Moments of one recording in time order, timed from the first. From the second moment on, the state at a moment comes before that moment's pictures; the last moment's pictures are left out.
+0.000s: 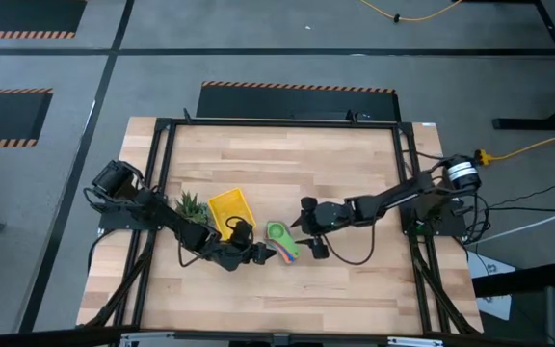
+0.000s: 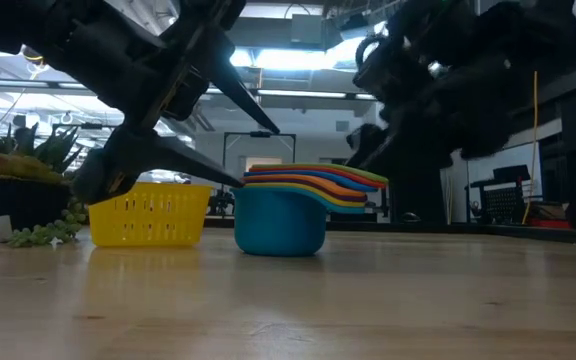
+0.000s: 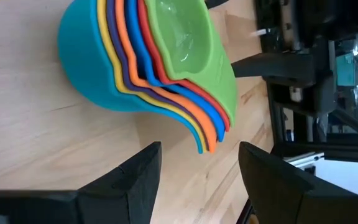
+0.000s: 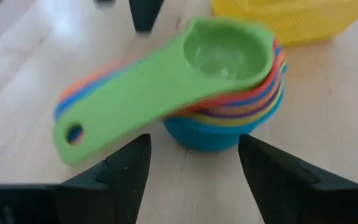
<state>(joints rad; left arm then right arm) -0.49 1.74 0.77 0.40 -0.53 -1.64 0.18 1.70 0.69 0.37 -0.02 -0.03</state>
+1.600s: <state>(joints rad) -0.52 1.74 0.77 0.39 -0.41 -1.73 0.23 1.88 0.86 0.42 -0.13 0.00</state>
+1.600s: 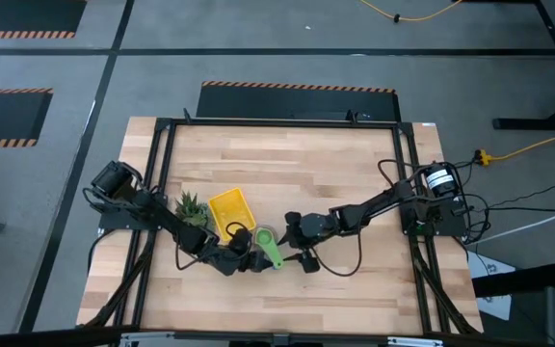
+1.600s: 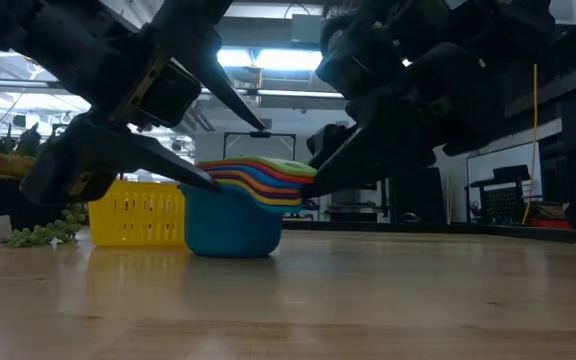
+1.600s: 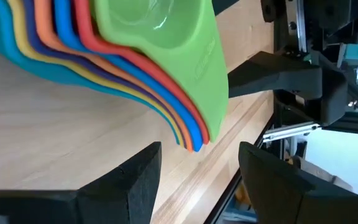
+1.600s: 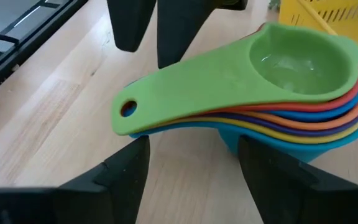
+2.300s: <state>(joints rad) -0.51 1.74 0.77 0.39 -0.46 -1.73 0.23 1.92 0.86 0.45 -0.12 0.10</state>
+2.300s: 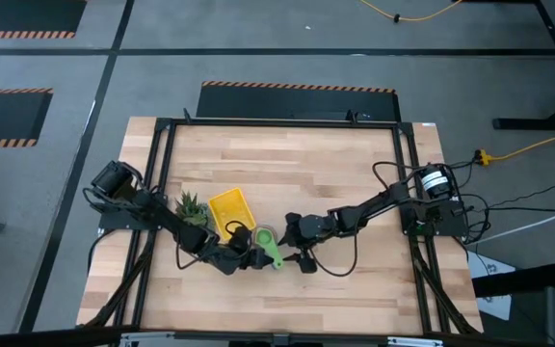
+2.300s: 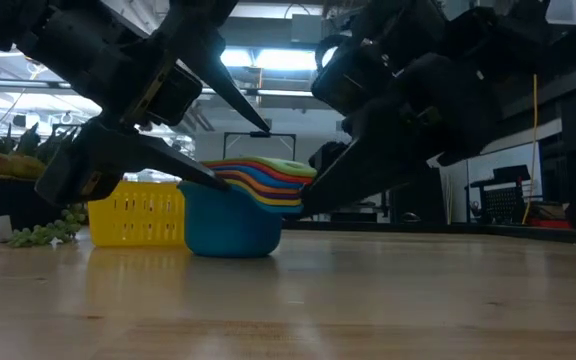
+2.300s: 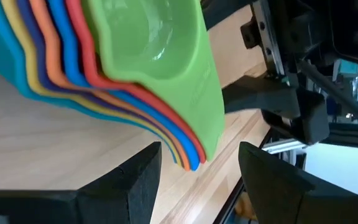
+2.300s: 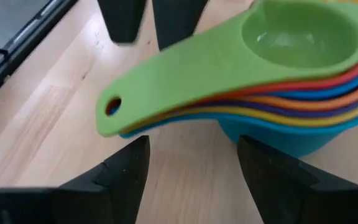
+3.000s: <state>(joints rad) -0.45 1.74 0.77 0.37 -0.46 -1.67 0.23 1.92 0.88 0.51 -0.07 0.06</state>
